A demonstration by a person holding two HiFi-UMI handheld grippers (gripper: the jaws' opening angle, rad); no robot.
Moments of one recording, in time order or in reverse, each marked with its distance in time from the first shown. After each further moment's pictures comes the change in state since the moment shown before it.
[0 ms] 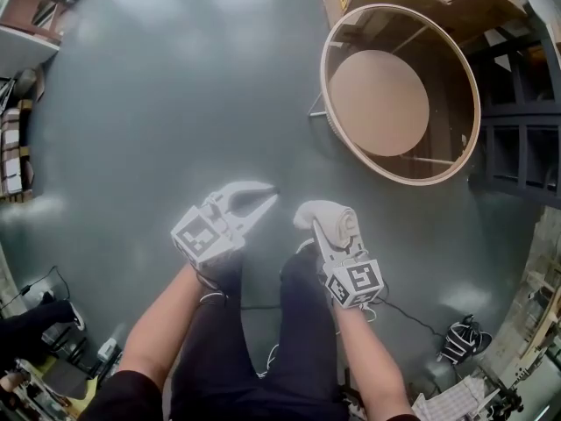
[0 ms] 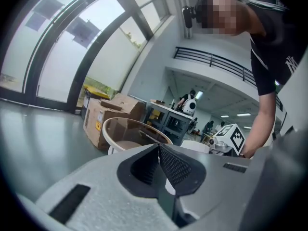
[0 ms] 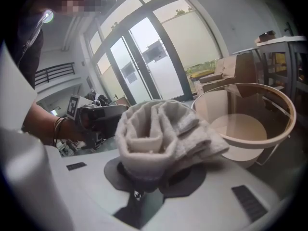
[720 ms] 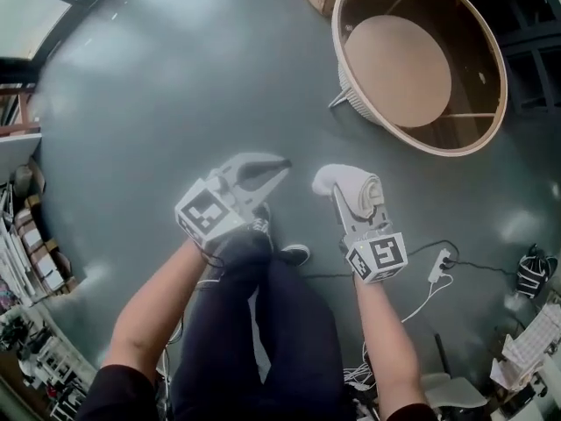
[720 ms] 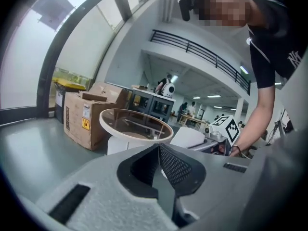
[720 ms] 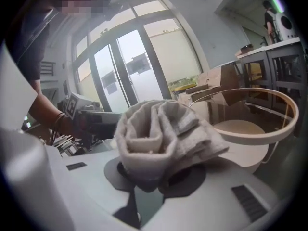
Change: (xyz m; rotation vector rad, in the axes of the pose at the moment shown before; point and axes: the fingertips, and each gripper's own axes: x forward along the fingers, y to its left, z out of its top) left arm -0.003 0.169 -0.011 0.212 0.178 -0.325; right arm 0.162 0.001 0.024 0.060 -0.221 -0.275
